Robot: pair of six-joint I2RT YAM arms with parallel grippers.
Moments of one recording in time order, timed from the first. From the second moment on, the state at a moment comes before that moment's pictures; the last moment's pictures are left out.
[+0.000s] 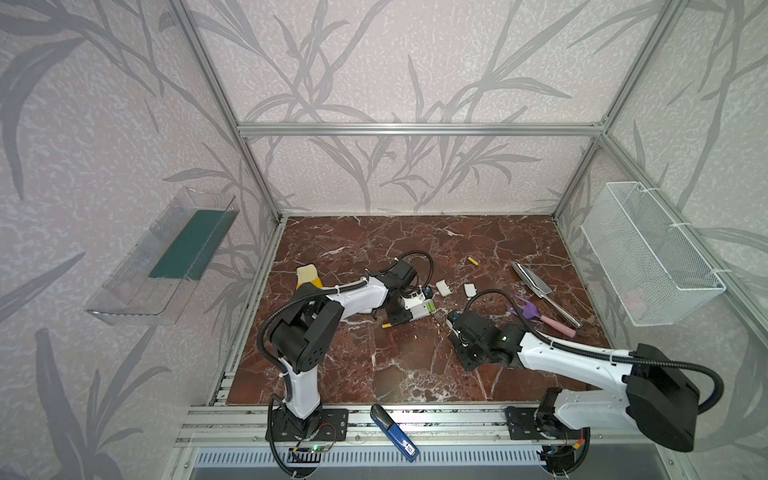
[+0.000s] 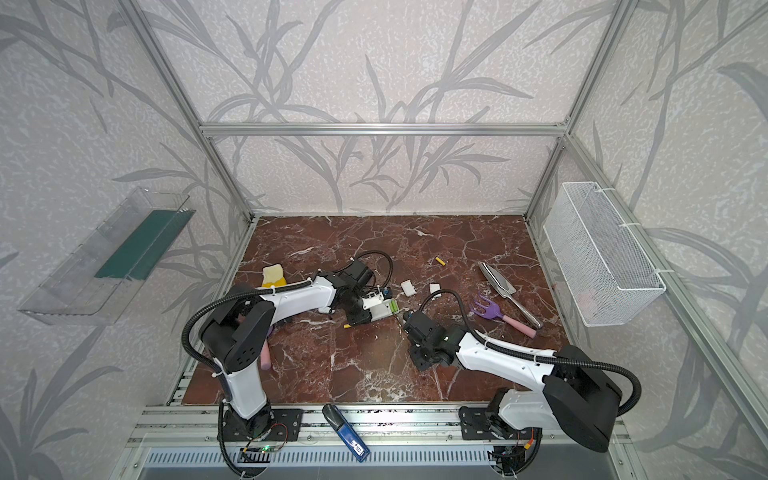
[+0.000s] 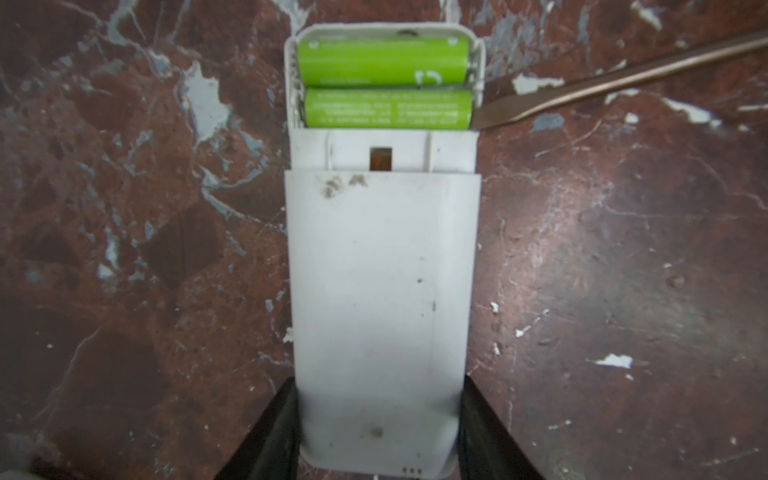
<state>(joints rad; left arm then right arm) -0.63 1.85 1.15 -0.57 0.09 0.59 0.91 1.29 0.61 -0.50 0.09 0.35</state>
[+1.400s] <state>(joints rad) -0.62 1.85 1.16 -0.59 0.05 0.58 0.94 1.38 0.48 -0.07 0.24 0.51</state>
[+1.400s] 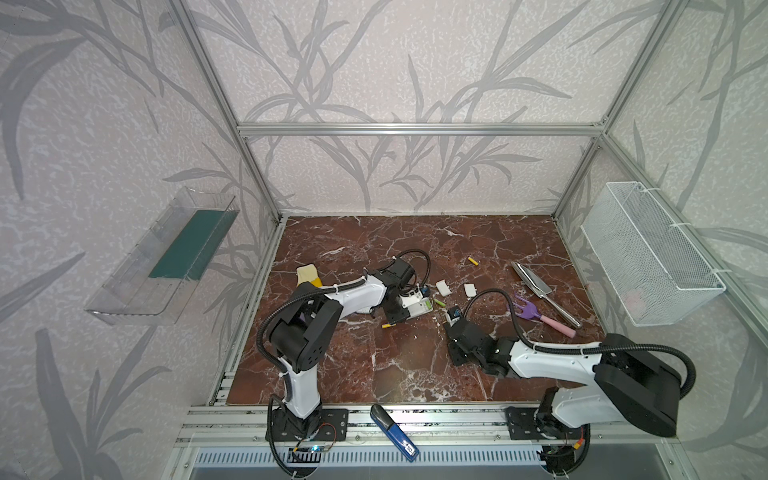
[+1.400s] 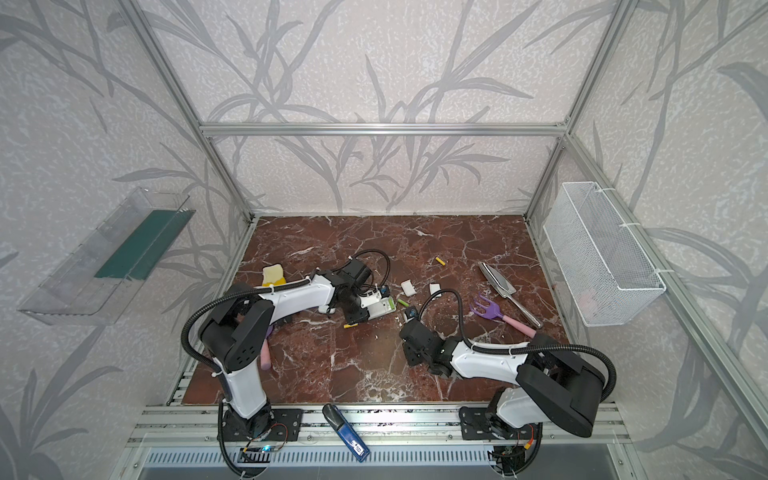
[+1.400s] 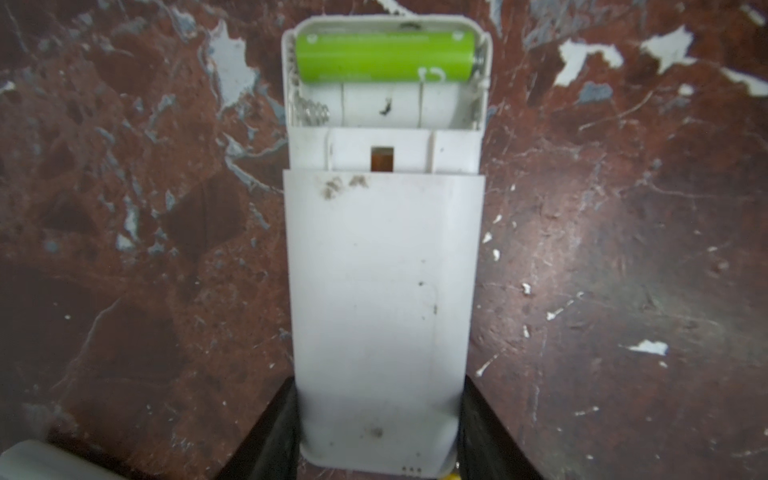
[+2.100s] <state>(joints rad) -0.62 1.85 1.16 -0.60 0.04 0.57 0.94 1.37 0.56 -0.27 0.13 0.50</state>
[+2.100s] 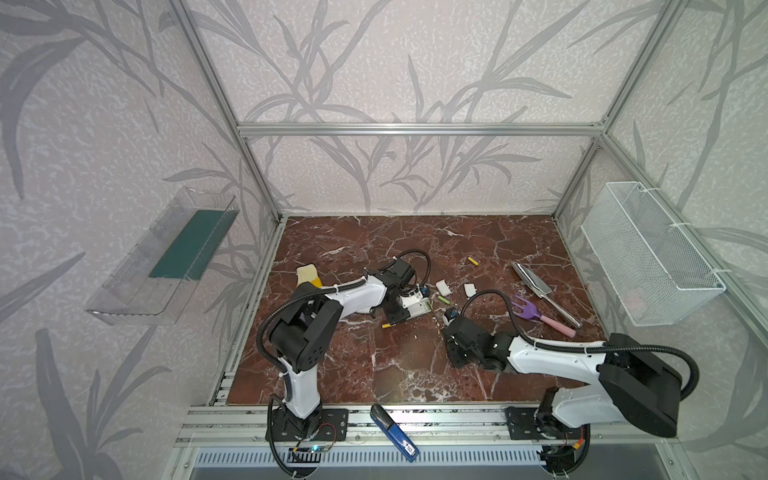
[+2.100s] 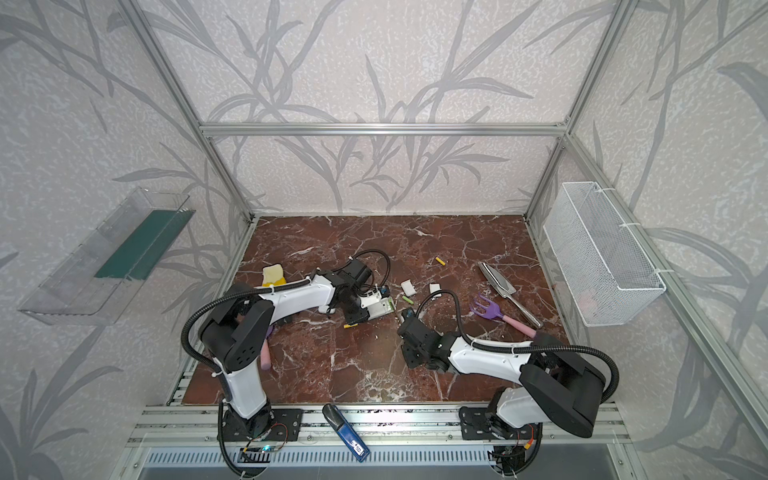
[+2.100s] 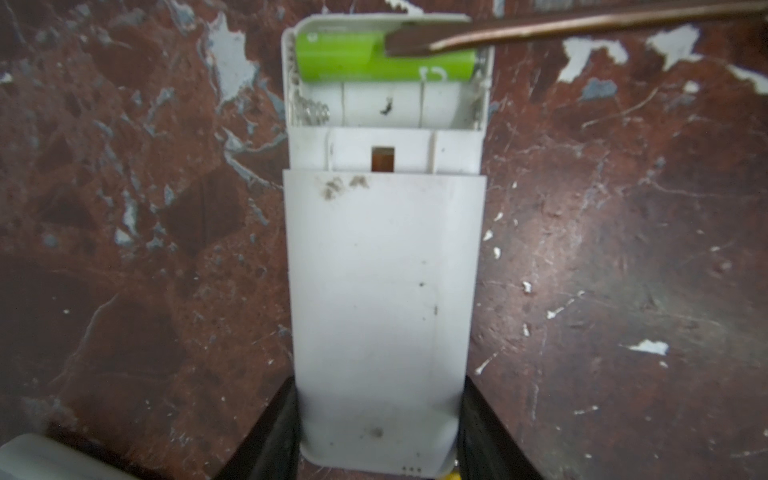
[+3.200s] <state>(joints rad) -0.65 1.85 1.19 -0.62 0.01 0.50 0.90 1.27 0.64 -0.54 0.06 0.47</state>
